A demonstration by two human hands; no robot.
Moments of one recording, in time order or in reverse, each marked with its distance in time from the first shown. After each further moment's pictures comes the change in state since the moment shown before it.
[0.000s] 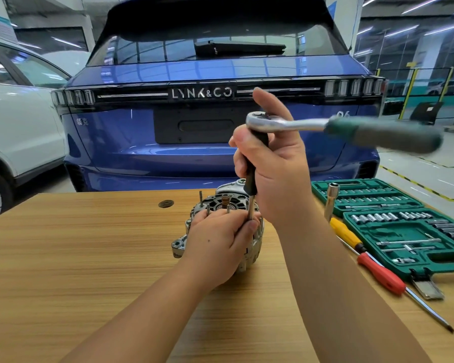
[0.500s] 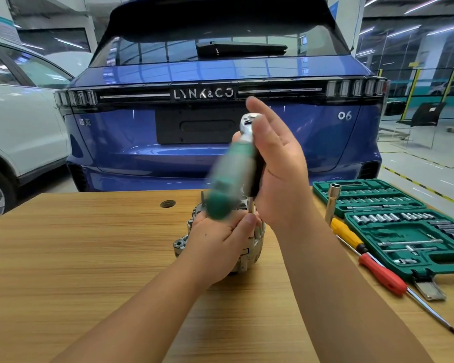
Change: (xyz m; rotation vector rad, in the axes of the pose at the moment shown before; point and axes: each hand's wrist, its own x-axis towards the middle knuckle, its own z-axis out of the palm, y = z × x) left_hand 0.002 -0.001 -0.007 -0.138 -0.116 -0.082; right_hand 0.000 -0.002 0.002 0.057 0.047 0.171
